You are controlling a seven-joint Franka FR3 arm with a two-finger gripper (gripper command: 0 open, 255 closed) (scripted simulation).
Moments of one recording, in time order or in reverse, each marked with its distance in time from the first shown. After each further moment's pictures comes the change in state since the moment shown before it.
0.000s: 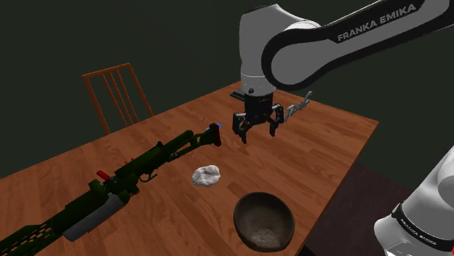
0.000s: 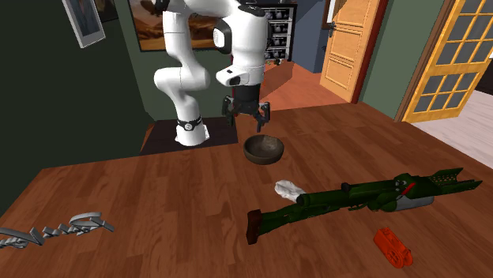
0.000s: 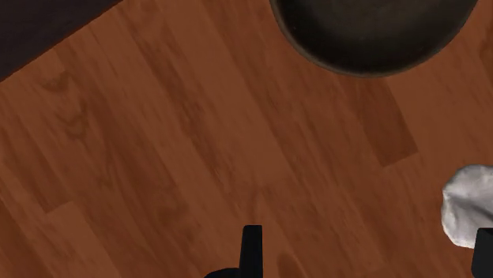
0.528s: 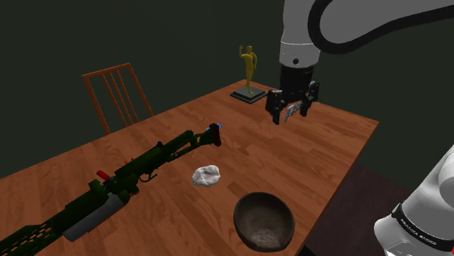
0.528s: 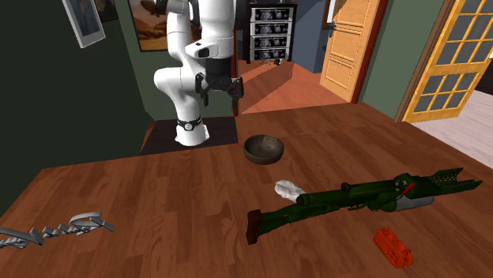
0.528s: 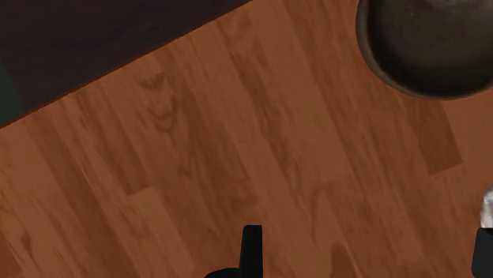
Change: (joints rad) arm 0.020 -0.299 -0.165 -0.116 0.076 -0.162 -0.259
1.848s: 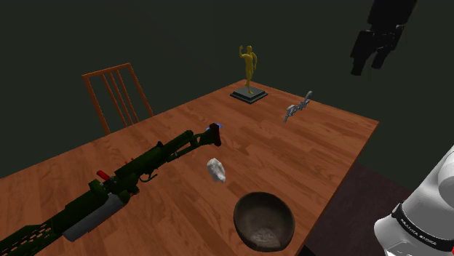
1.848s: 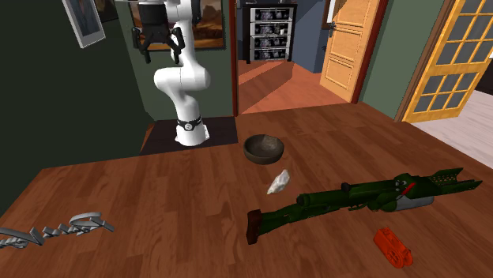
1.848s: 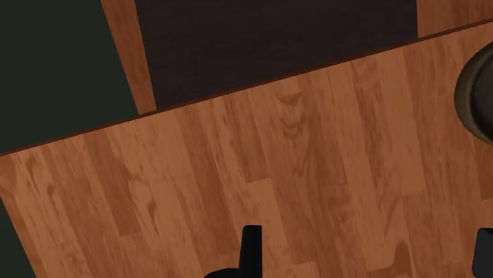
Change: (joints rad) arm -0.013 -0.340 -0.377 0.052 -0.153 -0.387 -0.473
